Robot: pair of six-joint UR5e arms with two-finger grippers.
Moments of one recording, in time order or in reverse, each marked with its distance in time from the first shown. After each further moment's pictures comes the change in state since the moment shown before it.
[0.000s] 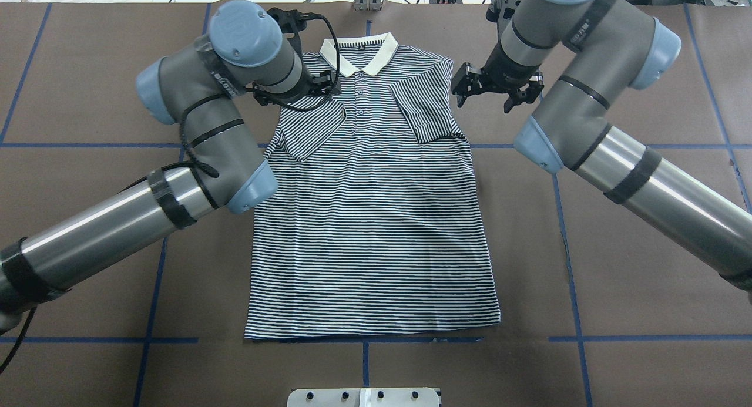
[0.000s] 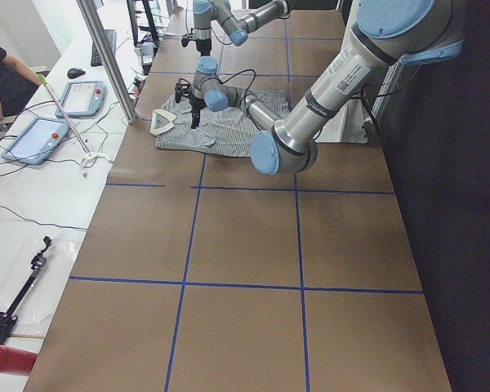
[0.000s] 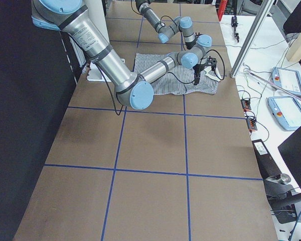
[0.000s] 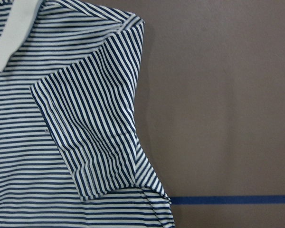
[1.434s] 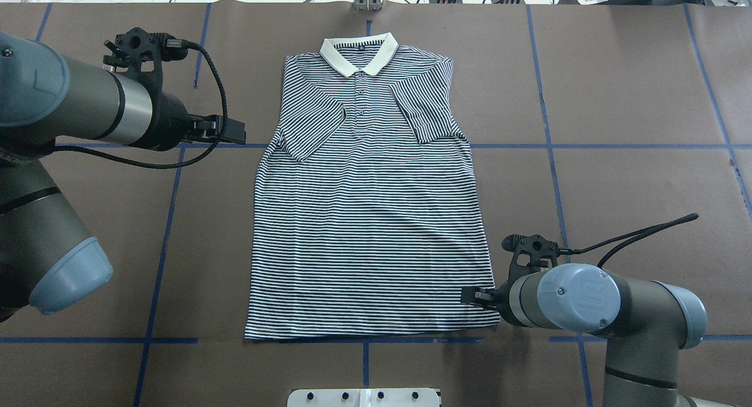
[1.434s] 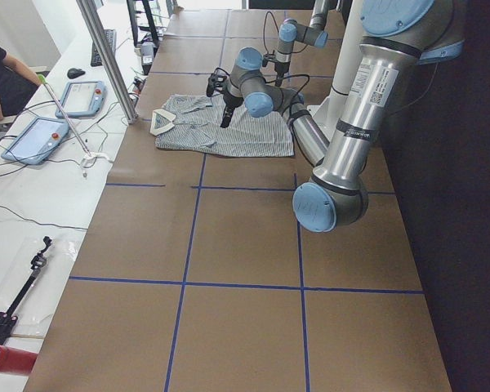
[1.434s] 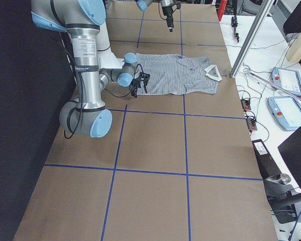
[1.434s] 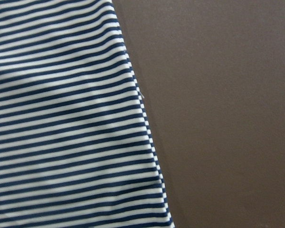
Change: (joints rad) left arm -0.021 0.413 -0.627 0.087 -0.065 0.123; right arm -0.615 -0.493 0.487 0.115 -0.483 0.567
